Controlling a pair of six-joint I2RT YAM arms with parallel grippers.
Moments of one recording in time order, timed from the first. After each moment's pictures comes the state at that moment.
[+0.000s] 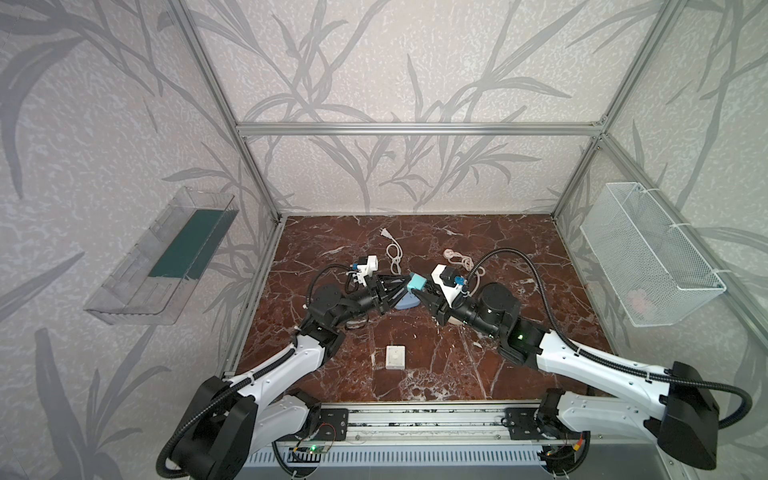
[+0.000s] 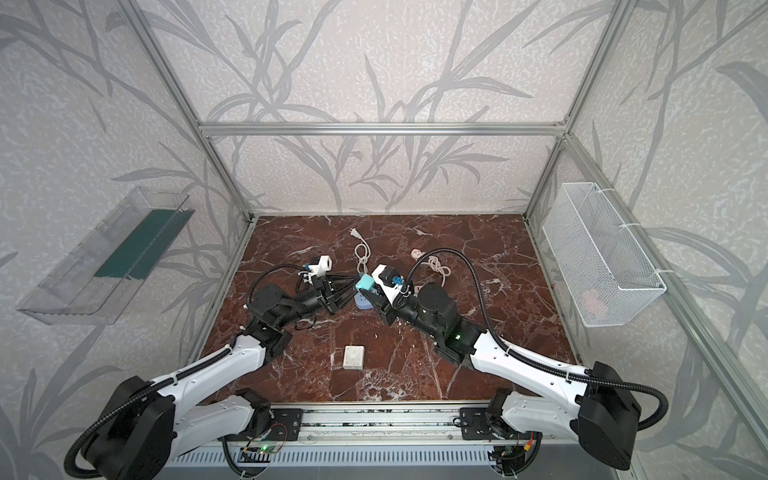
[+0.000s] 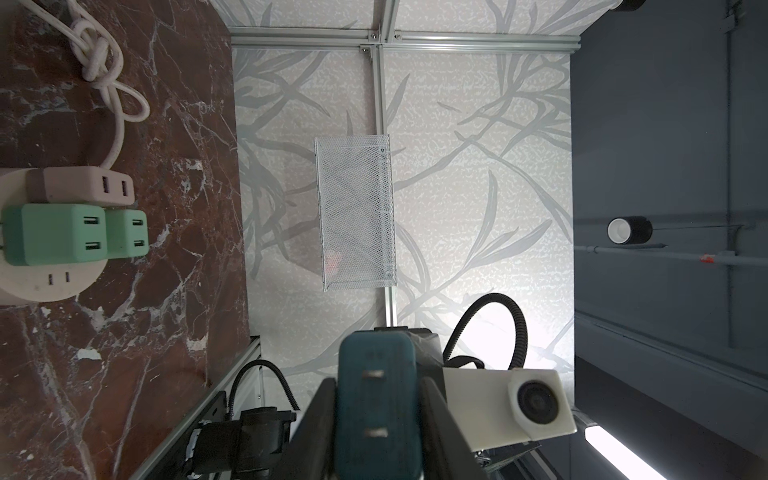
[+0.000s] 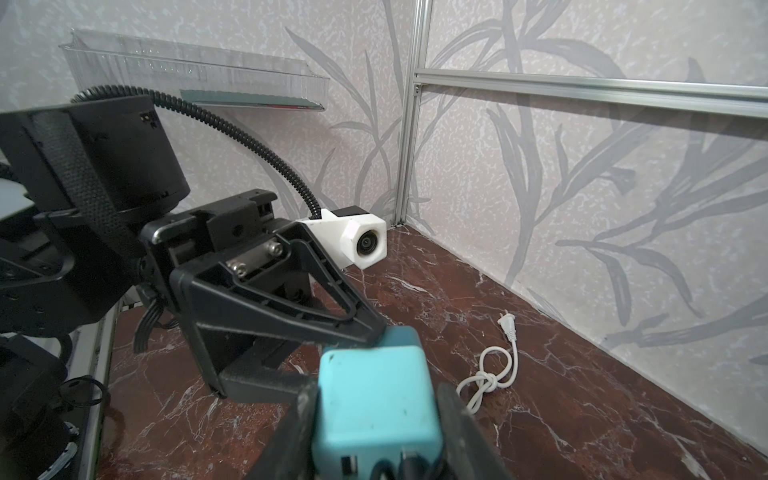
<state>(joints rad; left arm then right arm) -0.47 1.13 0.47 0.84 0.70 -1.67 0.91 1.14 0.73 0.36 -0.05 -0.03</state>
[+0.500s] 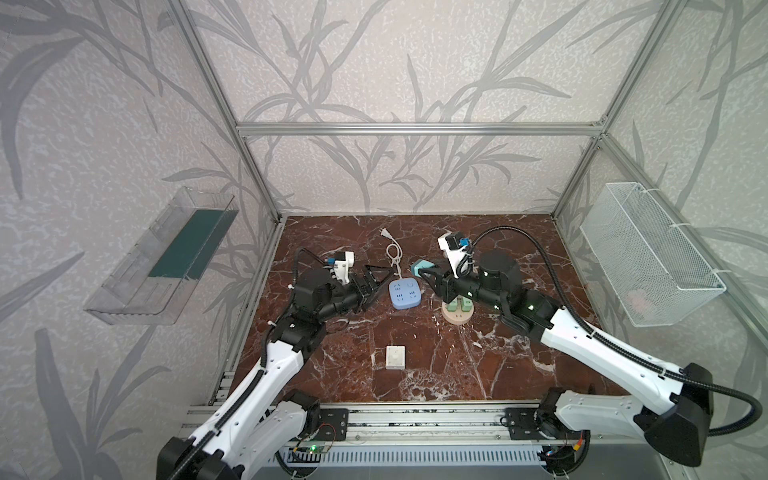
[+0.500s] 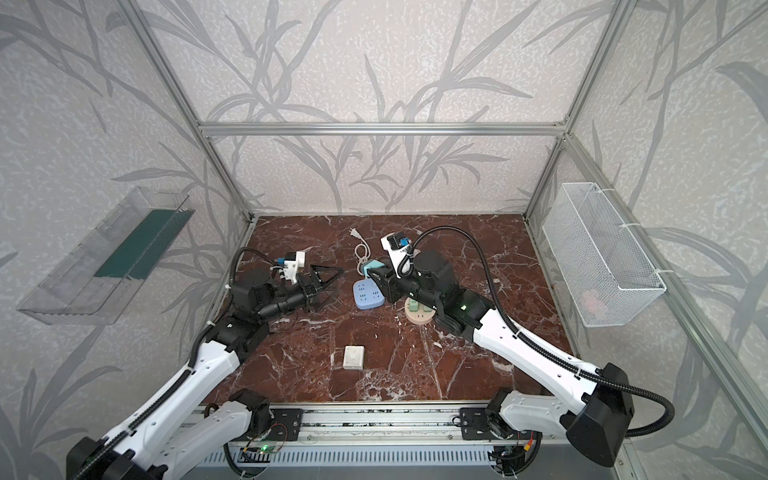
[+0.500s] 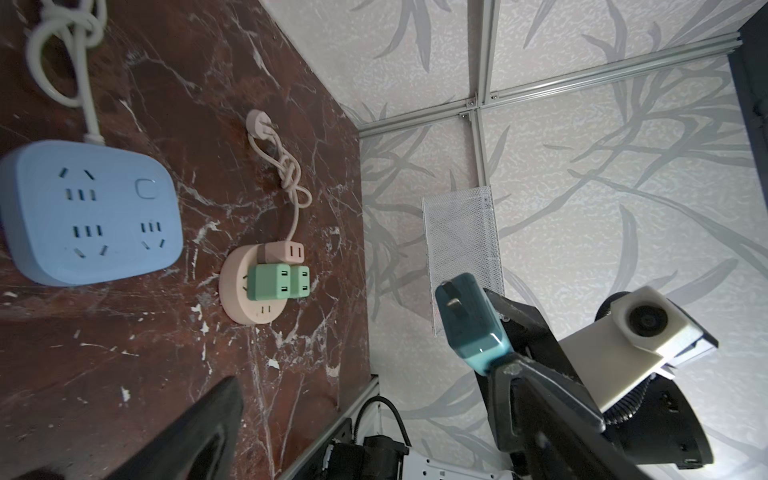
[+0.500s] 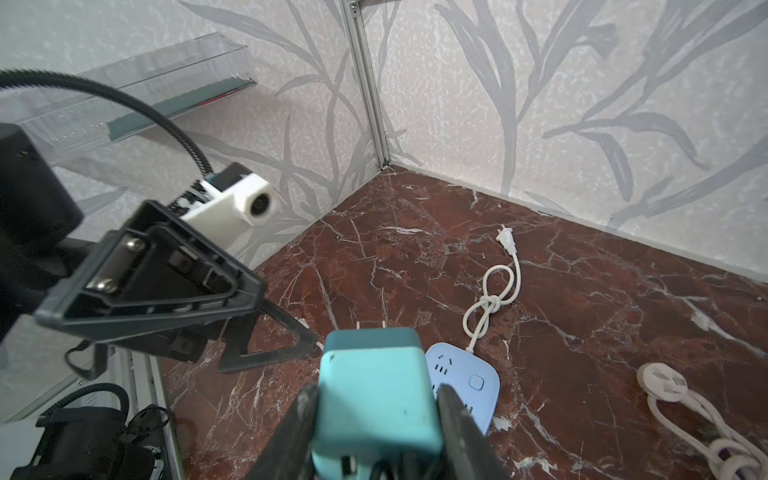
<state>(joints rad) -0.34 0.89 0.72 -0.11 0.56 -1.11 0.80 1.23 1.10 -0.17 -0.10 0.24</state>
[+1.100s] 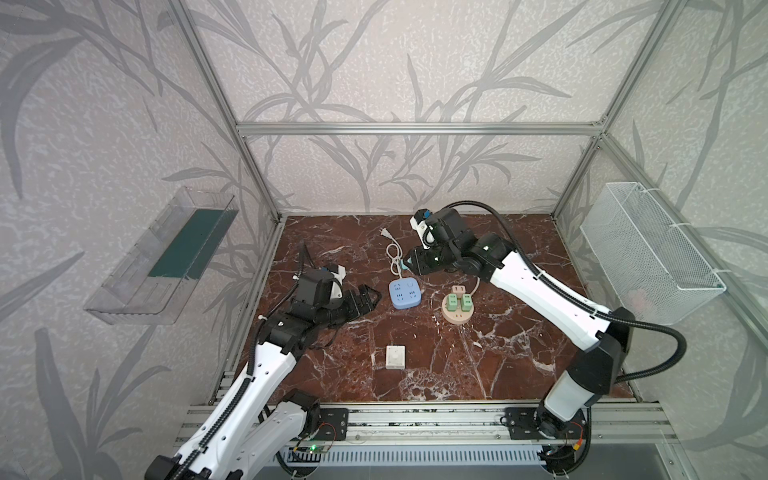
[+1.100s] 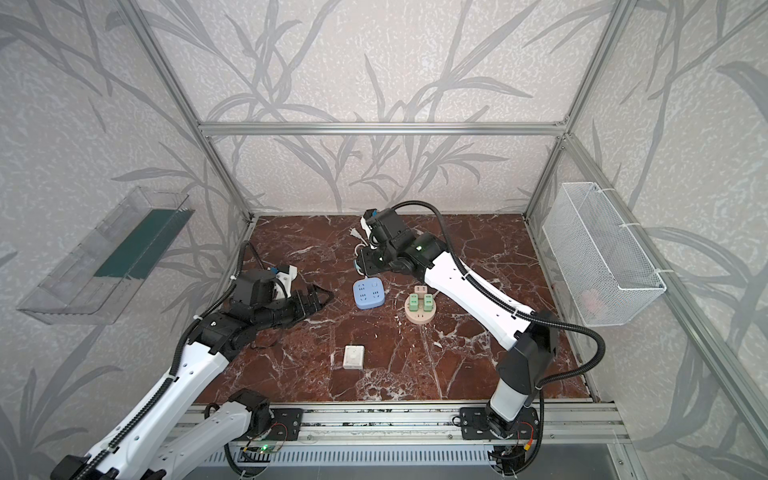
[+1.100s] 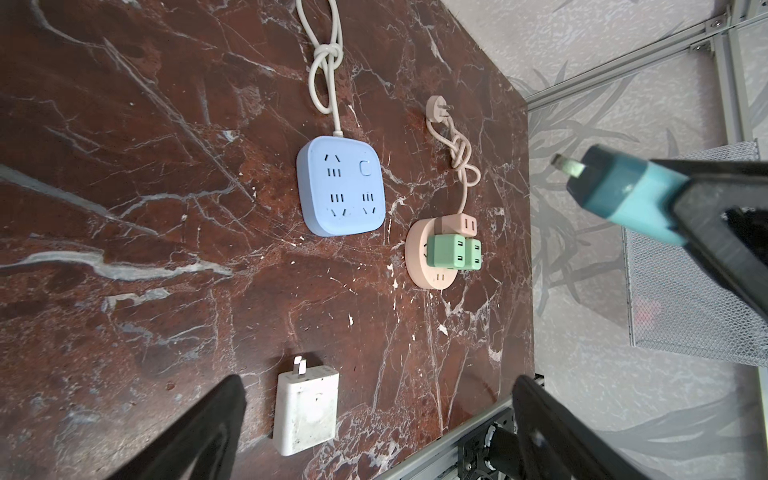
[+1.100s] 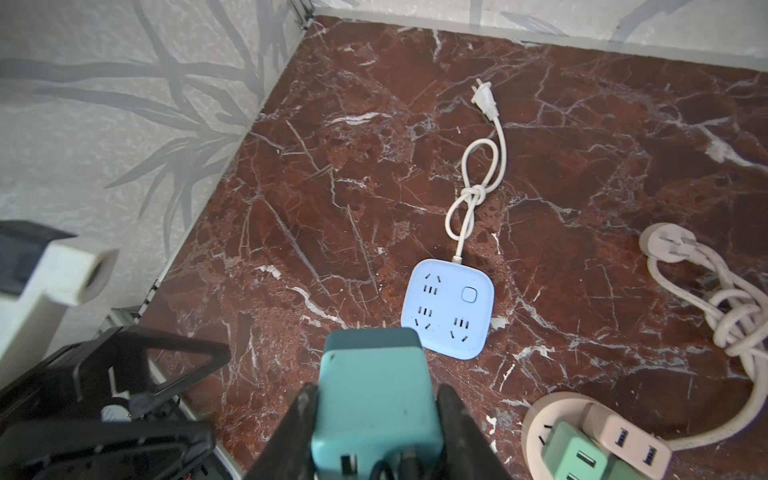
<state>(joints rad) -0.33 0.86 0.80 -0.64 0.34 -0.76 0.78 1.75 1.80 -0.84 -0.06 0.41</state>
